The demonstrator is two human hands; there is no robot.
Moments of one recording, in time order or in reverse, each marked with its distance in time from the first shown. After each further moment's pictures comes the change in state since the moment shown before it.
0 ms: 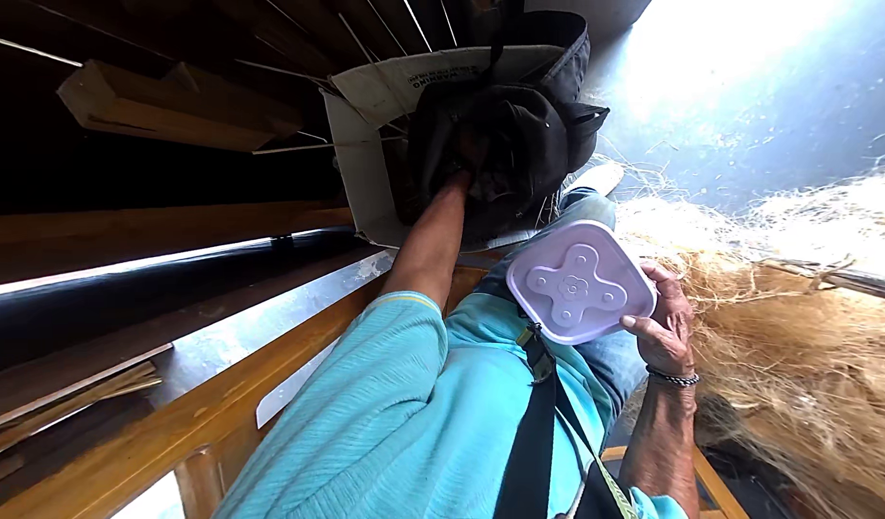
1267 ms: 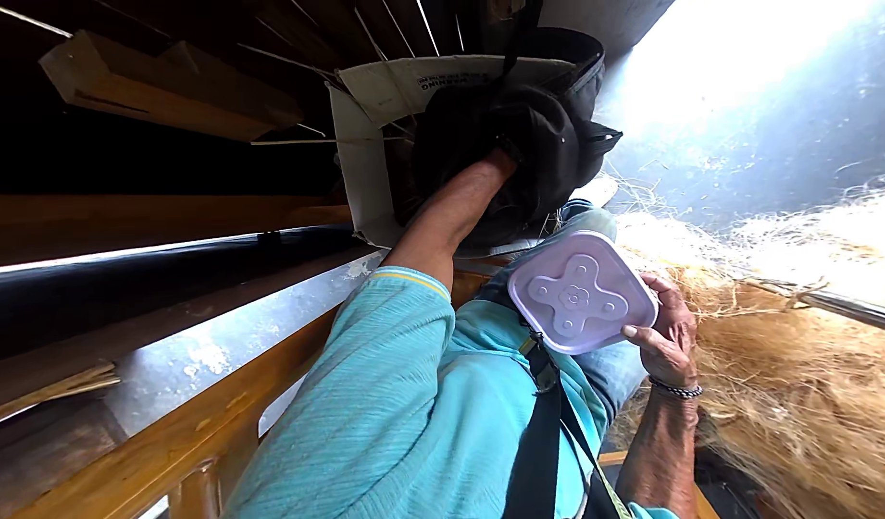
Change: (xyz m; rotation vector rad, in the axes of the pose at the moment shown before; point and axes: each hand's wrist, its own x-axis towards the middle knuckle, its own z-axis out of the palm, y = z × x) left_hand -0.064 0.127 0.021 -0.001 0.470 0.321; right_hand 0.008 -0.015 0.006 -0.065 -0.043 0.012
